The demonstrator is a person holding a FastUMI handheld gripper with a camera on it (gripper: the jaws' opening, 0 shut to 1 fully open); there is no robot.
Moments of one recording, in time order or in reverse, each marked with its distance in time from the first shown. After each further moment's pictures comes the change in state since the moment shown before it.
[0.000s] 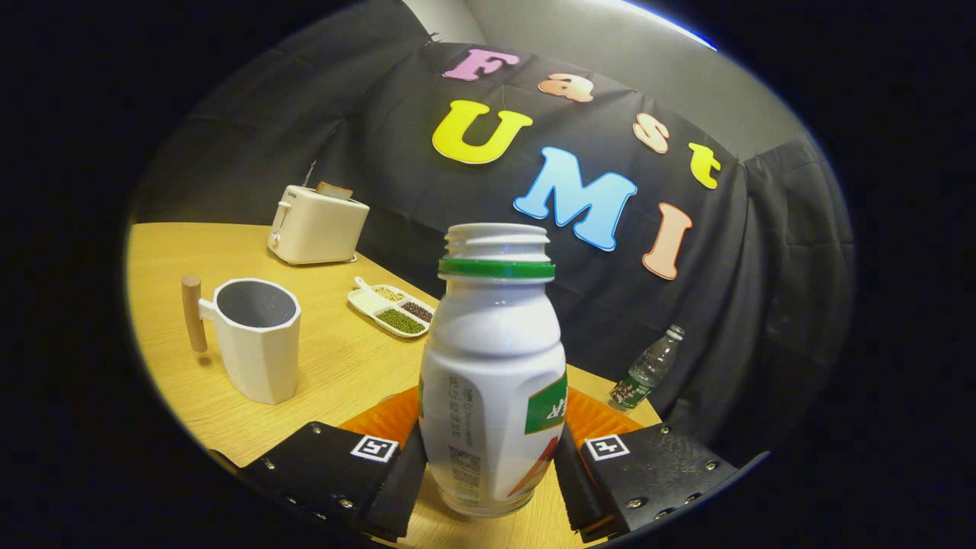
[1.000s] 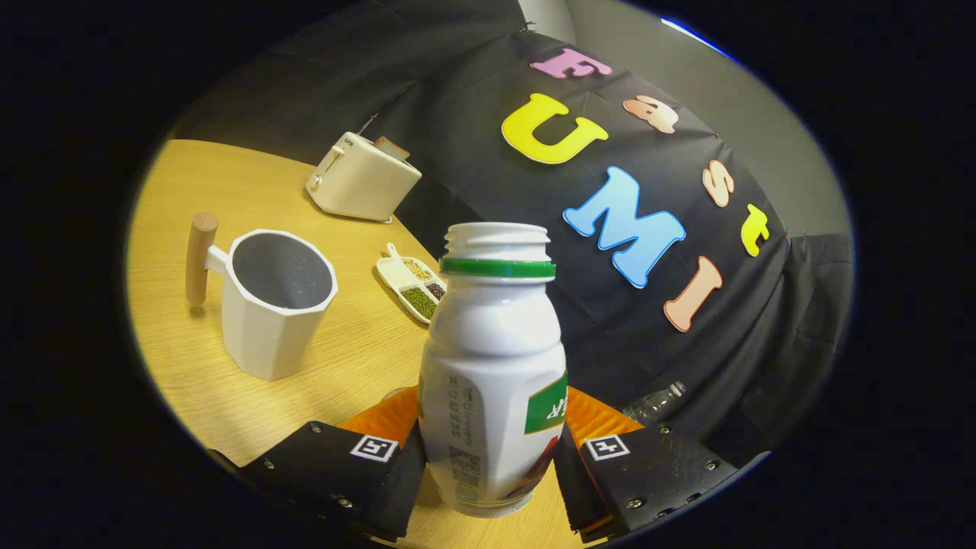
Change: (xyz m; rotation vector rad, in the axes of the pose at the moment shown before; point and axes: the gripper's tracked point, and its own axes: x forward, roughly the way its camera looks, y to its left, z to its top) arm 0.016 0.030 0.011 -0.317 0.057 0.045
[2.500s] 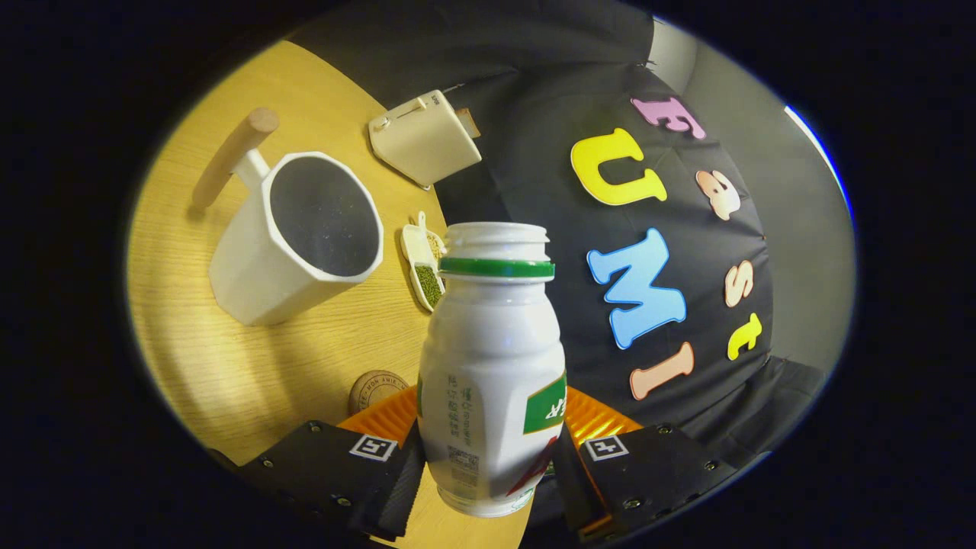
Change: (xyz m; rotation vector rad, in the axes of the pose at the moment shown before) arm 0.006 0.004 0.020 -0.434 -0.004 -0.068
